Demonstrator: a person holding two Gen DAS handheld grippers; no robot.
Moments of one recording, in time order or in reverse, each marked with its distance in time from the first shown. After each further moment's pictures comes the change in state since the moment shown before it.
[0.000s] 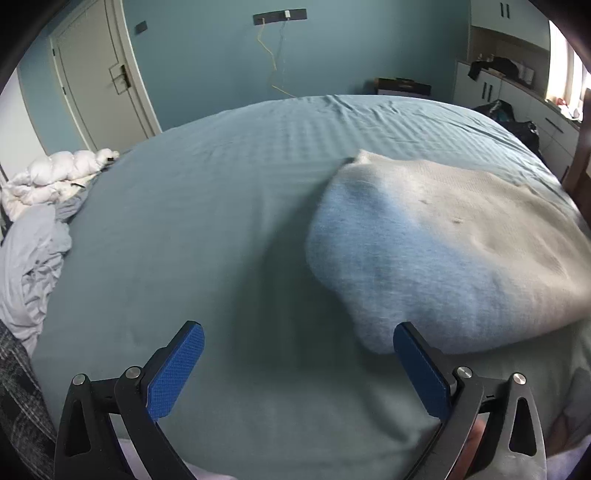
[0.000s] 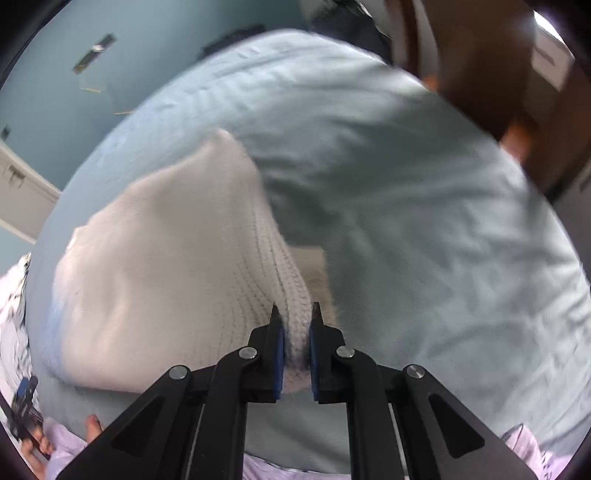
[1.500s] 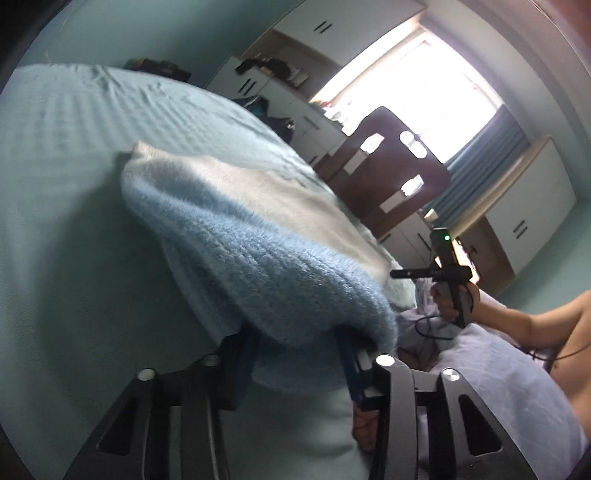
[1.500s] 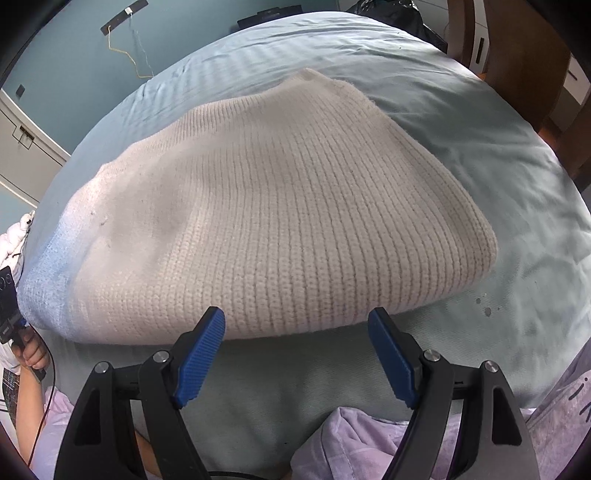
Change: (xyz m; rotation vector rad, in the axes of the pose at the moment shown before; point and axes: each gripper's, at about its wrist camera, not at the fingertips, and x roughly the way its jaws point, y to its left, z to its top) left arm 0.136 0.039 0.062 0.218 0.041 -1.247; right arm -0.009 0.117 -0.082 -0.135 -0.029 0.021
